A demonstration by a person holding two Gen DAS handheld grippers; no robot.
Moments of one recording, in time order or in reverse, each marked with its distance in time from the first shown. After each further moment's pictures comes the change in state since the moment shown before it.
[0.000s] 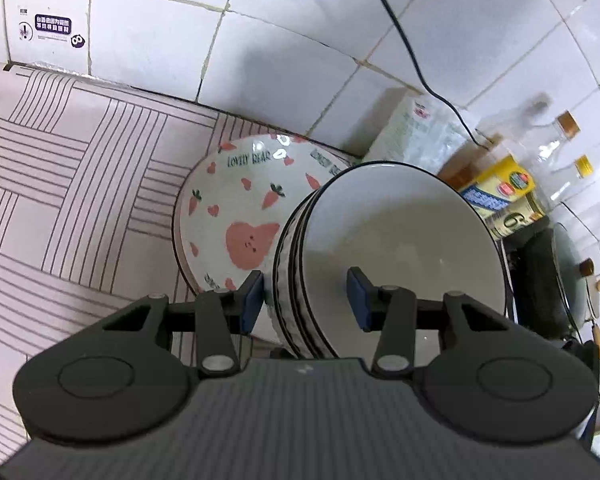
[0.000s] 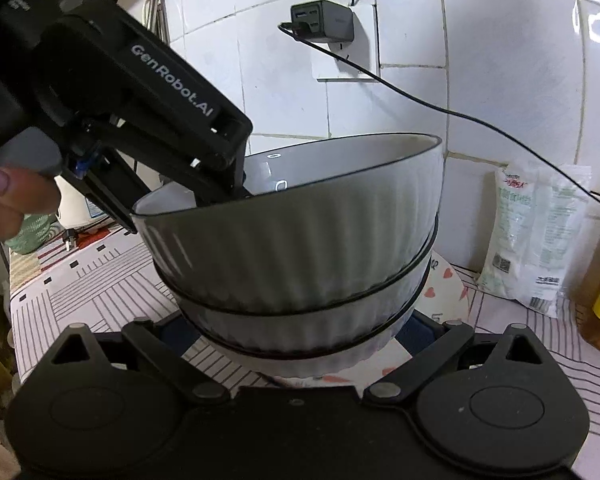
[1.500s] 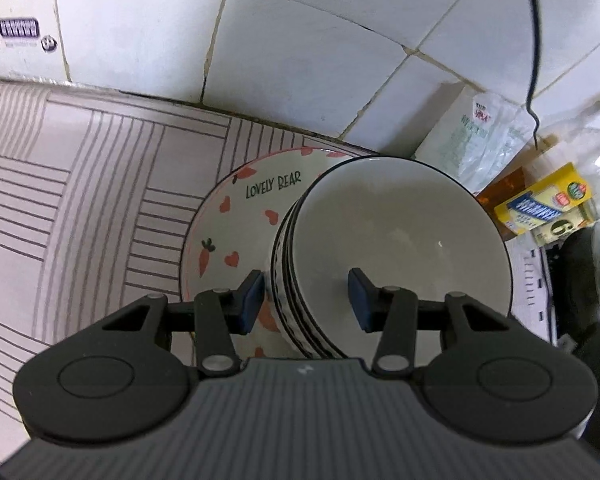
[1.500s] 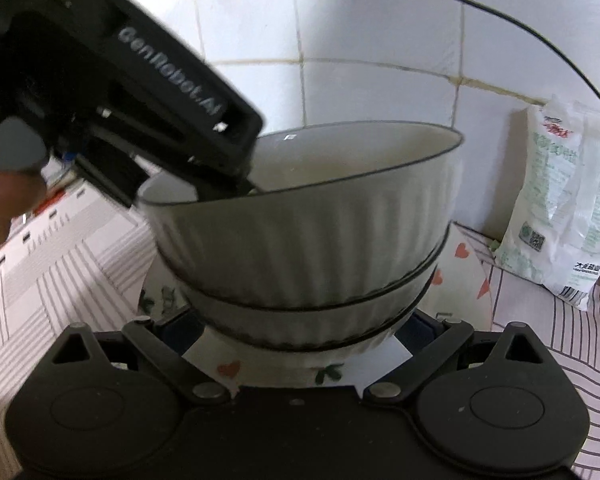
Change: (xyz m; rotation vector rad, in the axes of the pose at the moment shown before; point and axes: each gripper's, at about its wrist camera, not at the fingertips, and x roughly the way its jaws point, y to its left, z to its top) left arm 0.063 0.019 0.032 0.062 0.034 0.062; right arm 0.087 -0.018 0.014 0.011 0.222 -0.013
